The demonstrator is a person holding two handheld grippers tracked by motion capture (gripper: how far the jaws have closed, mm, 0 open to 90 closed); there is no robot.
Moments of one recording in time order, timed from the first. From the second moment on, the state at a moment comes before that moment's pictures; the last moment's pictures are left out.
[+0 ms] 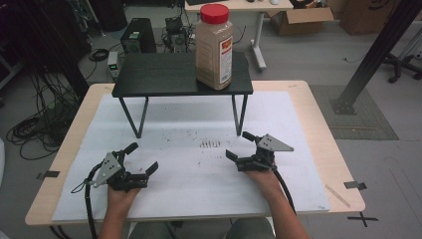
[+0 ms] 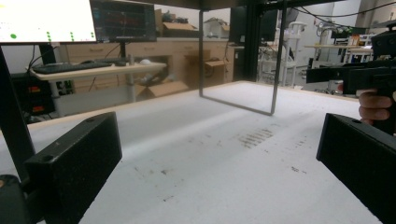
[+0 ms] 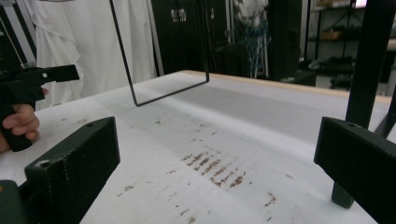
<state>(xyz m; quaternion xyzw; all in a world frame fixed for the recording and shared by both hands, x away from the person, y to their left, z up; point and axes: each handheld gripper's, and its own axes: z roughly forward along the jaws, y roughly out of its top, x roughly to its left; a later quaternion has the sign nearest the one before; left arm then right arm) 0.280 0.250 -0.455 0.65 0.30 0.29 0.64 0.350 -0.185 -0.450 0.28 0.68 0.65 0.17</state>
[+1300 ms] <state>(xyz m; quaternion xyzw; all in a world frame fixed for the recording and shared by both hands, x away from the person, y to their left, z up) 0.280 0.249 -0.455 0.65 0.30 0.29 0.63 0.333 -0.185 -0.454 0.23 0.66 0.67 0.23</state>
